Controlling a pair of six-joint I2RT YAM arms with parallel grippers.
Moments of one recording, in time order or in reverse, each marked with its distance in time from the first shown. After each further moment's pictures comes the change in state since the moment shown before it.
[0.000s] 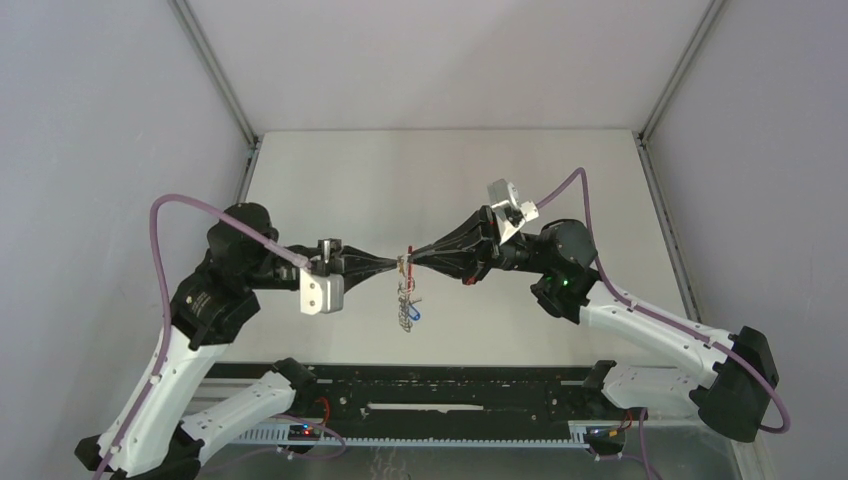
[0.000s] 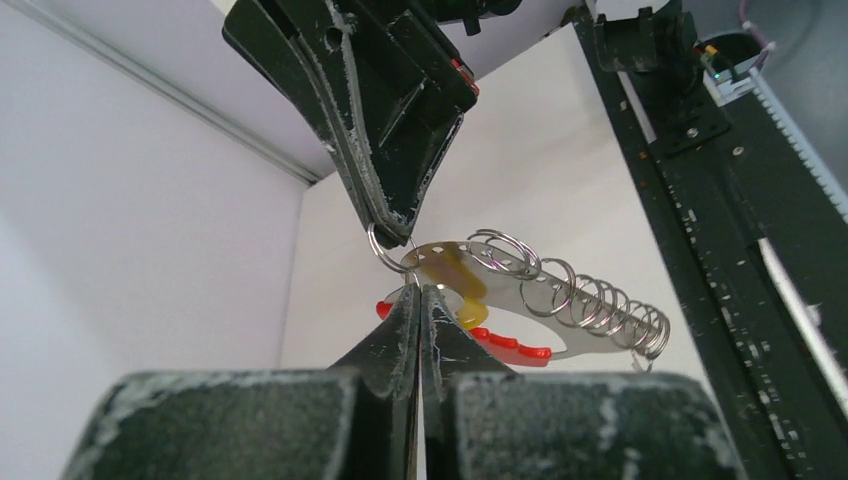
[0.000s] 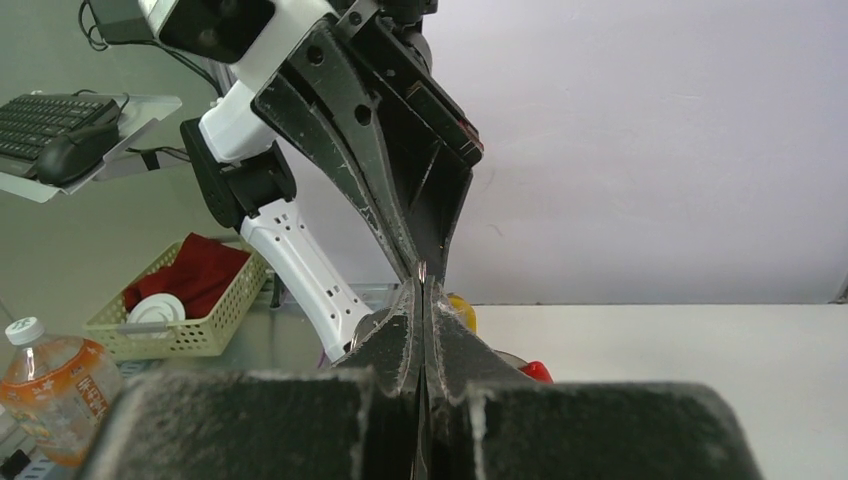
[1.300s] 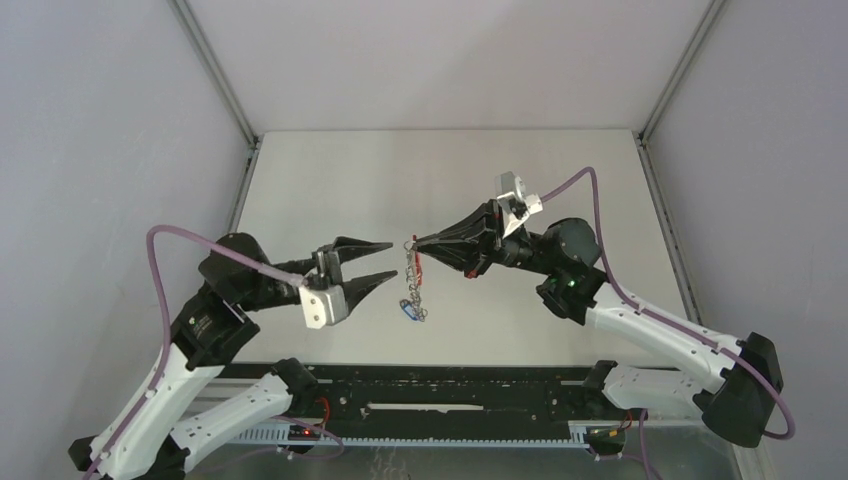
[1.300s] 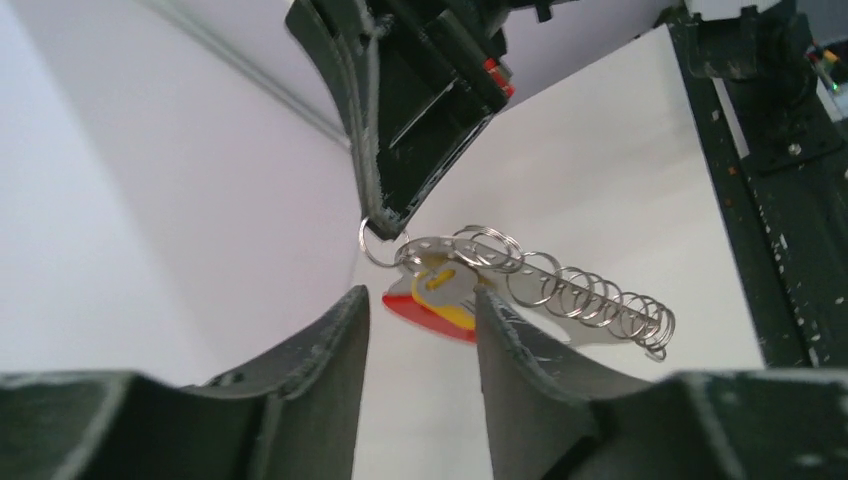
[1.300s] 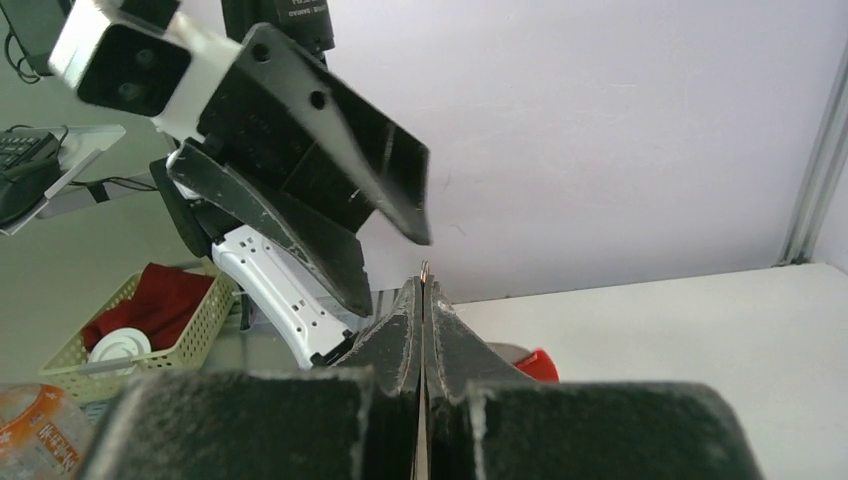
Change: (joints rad) left arm -0.129 -0.135 -0.172 0.224 -0.237 -0.027; right arm -0.013 -0.031 0.000 -0.080 0.108 -0.007
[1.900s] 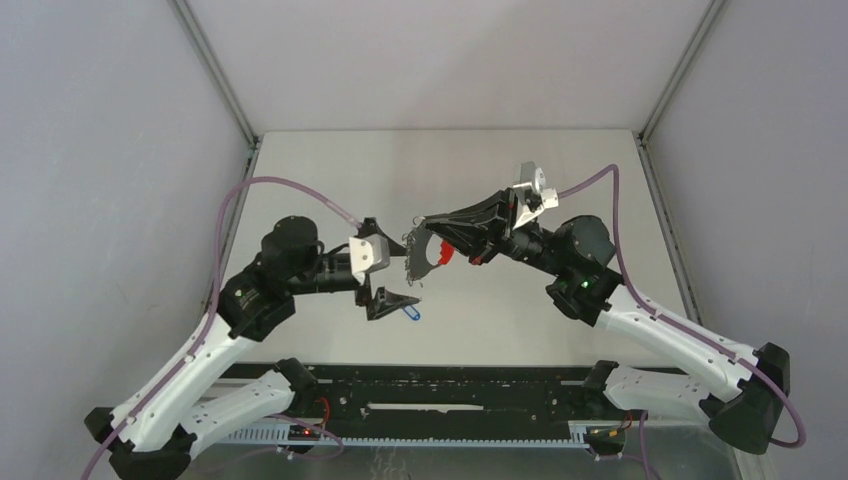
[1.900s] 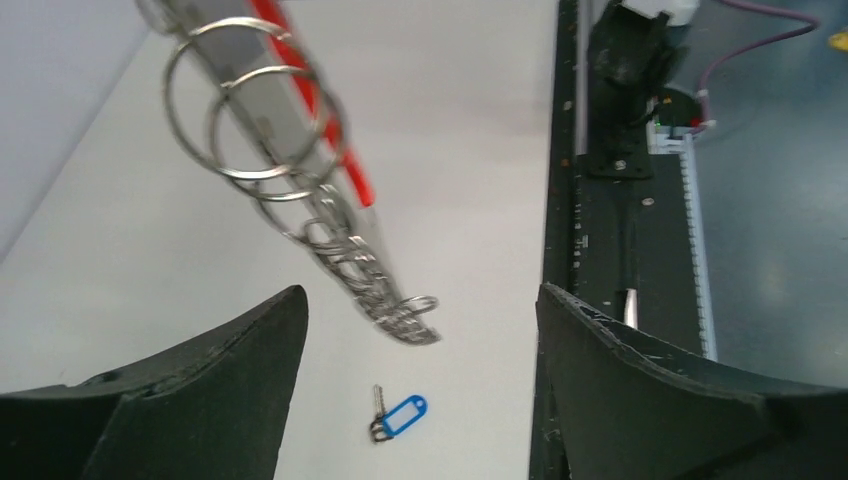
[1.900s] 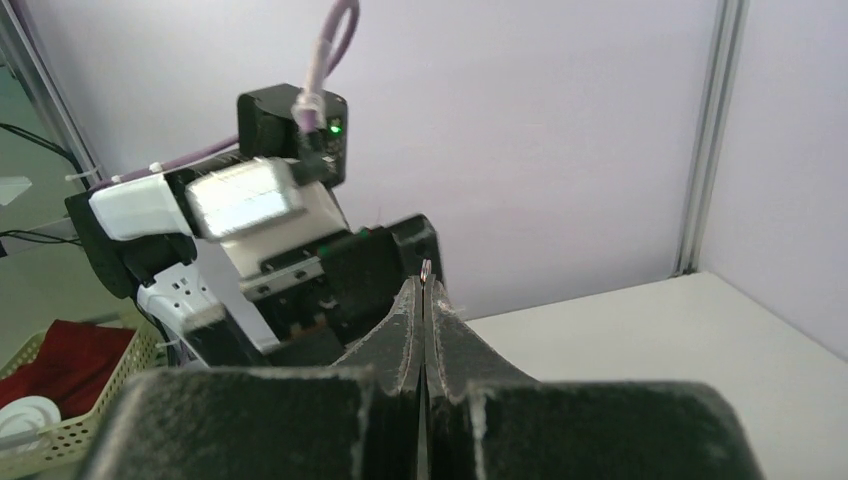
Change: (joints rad) left arm 0.008 0.113 -0.091 -0.043 -0.029 -0.472; right arm 0.012 -0.052 0.048 -0.101 0.158 -0.082
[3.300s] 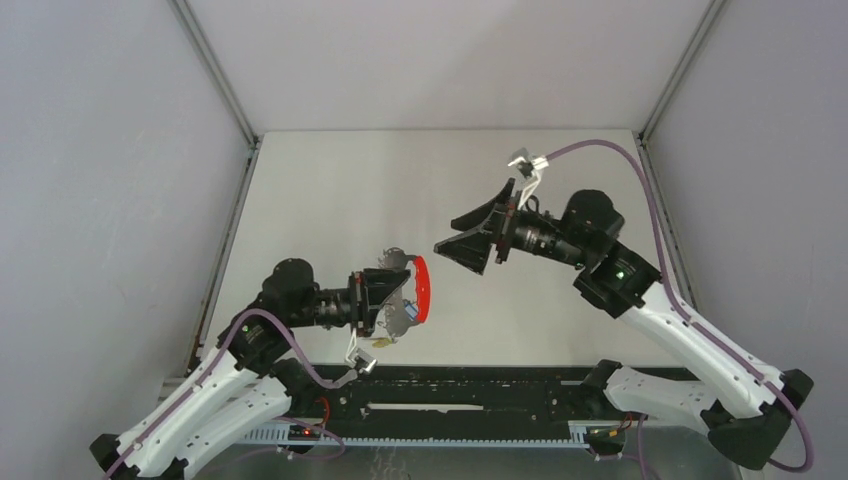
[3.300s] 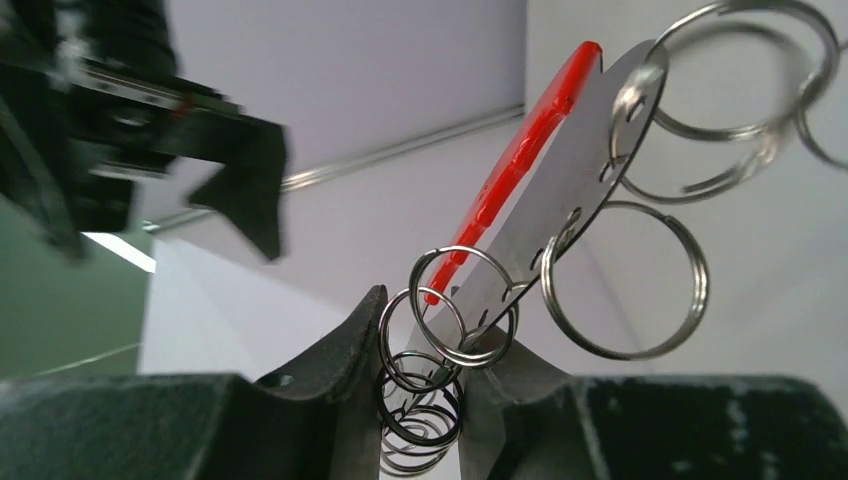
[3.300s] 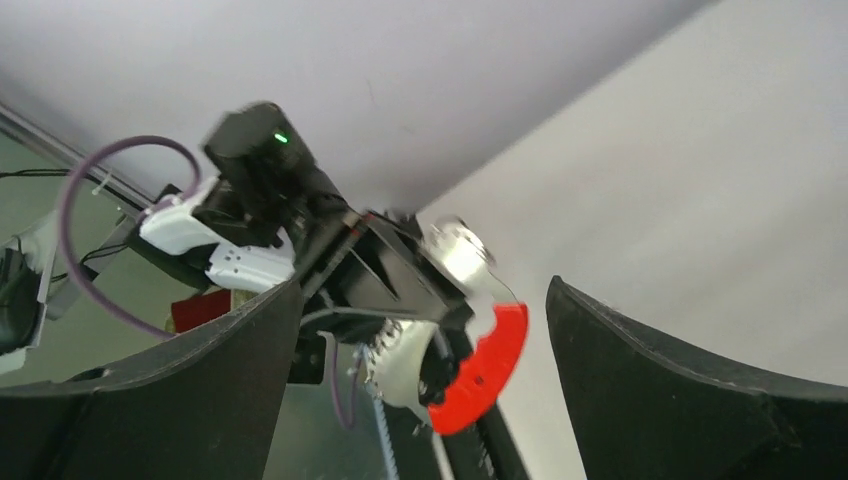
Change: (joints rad) left arm 0.008 -0.229 -0.362 0.138 0.012 1.598; right arm -0.103 -0.082 0.165 -0.610 -0.027 0.212
